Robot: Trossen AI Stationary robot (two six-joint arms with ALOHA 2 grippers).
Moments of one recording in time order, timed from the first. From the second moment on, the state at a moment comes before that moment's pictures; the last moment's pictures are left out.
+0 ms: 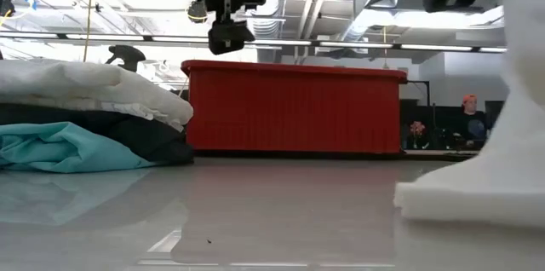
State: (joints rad) left arm 0.31 1.60 1.39 -0.70 0.69 -0.25; right arm 0.31 1.67 1.51 -1.34 -0.44 0.39
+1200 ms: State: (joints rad) left arm -0.05 1.60 1.37 -0.73 -0.35 -0.43; right arm -0.31 1.64 1.51 -1.04 -0.51 0.40
